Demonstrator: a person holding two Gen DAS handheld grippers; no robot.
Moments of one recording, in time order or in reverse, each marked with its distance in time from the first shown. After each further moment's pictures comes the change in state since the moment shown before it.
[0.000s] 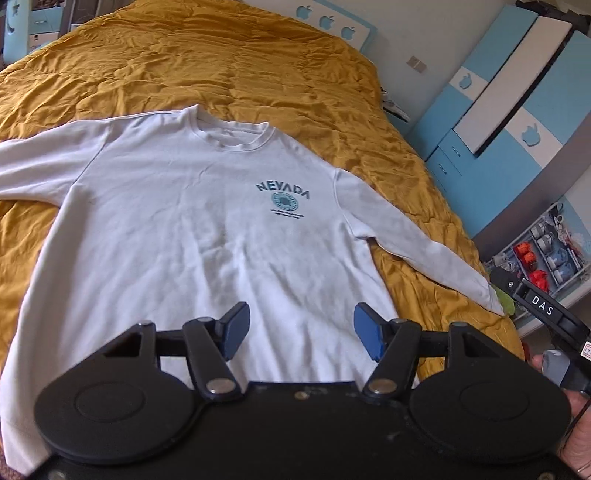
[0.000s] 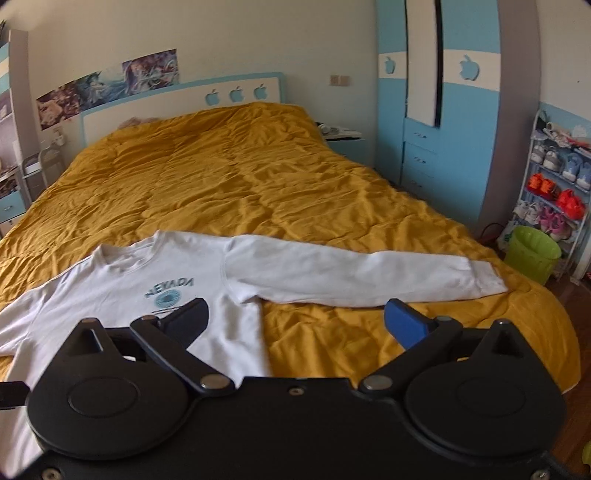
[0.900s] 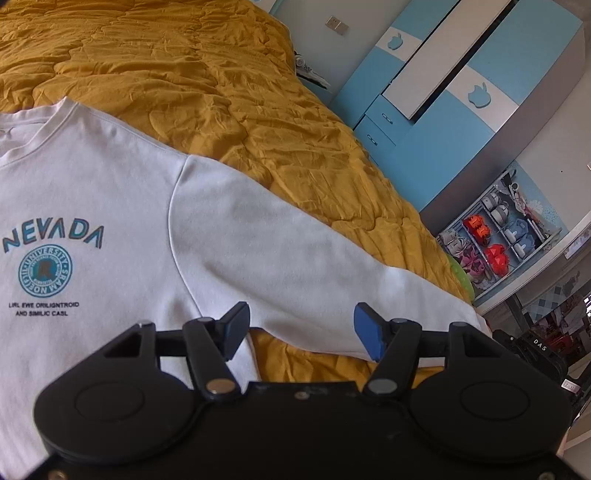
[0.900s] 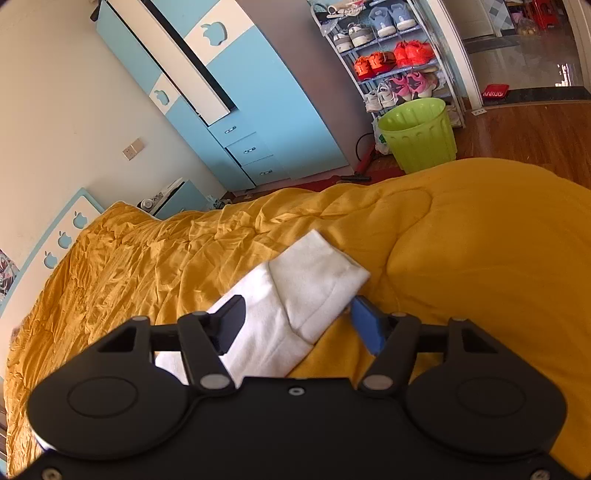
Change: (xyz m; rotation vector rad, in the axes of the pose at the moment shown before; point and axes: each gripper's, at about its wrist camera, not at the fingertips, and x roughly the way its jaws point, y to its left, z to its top) left arm 0.336 -0.126 0.093 0.096 0.084 -0.237; right arm 0.205 -0.252 -0.046 0.784 -0.051 -0.198
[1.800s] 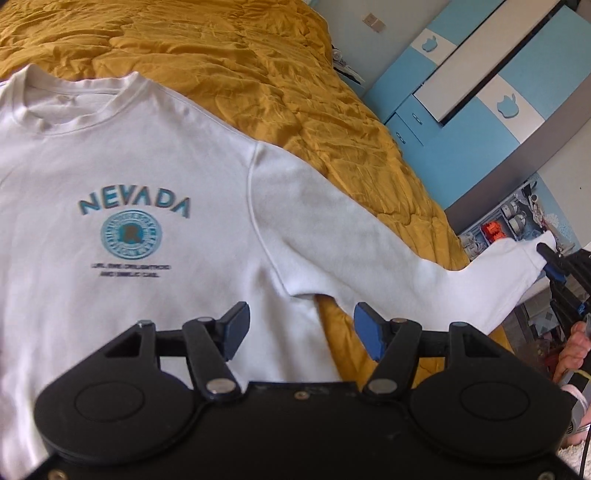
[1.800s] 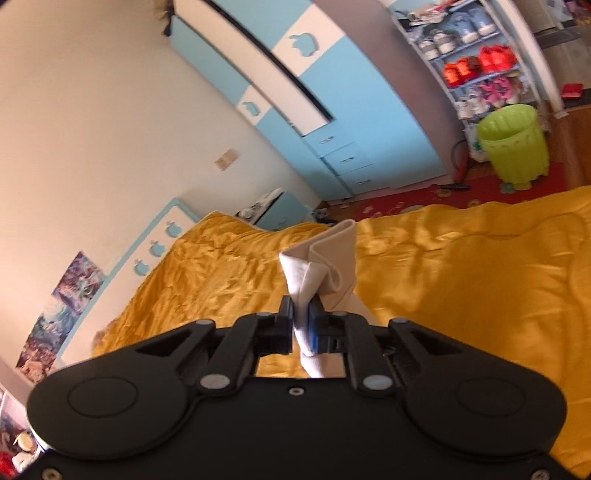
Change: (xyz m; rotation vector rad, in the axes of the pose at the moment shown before) left arm -0.074 0.058 -0.016 -0.104 0.002 0.054; right arm -0.034 0.122 0.011 -0.013 -0.018 0.334
